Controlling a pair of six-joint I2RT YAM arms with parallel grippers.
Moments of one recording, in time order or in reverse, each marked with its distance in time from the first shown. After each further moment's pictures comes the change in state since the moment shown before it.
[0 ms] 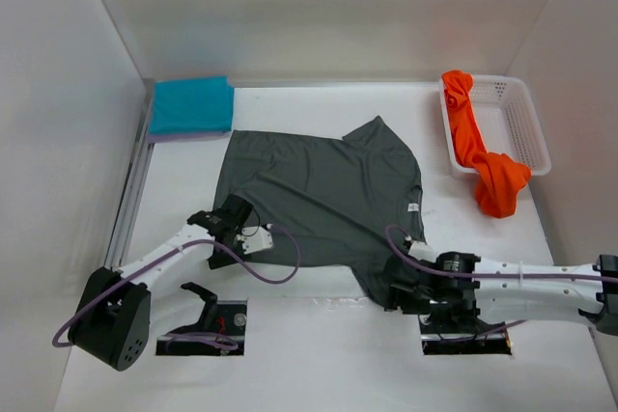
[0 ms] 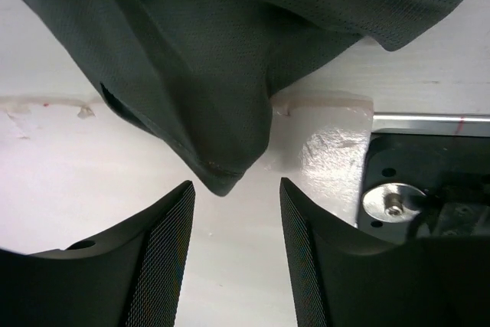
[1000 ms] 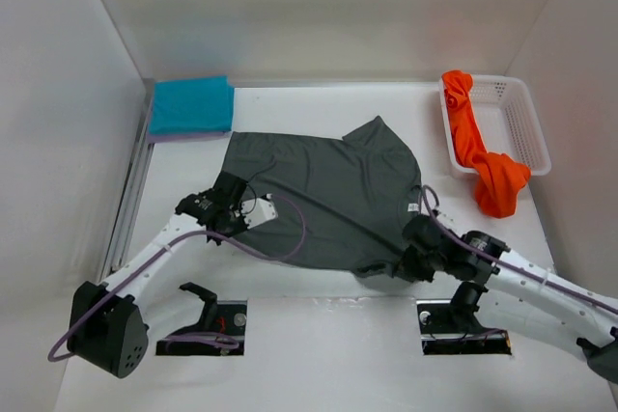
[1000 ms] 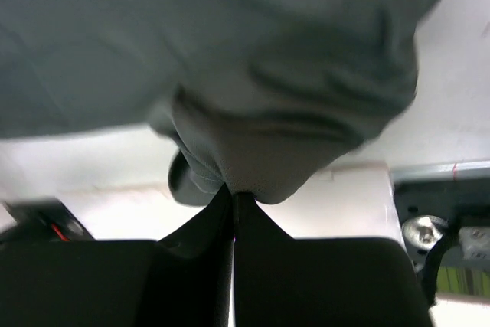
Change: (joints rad) left arm 0.026 -0.058 0.182 -0.063 0.063 -0.077; right arm -0.346 -0.124 0.062 -0.015 0.026 -0.014
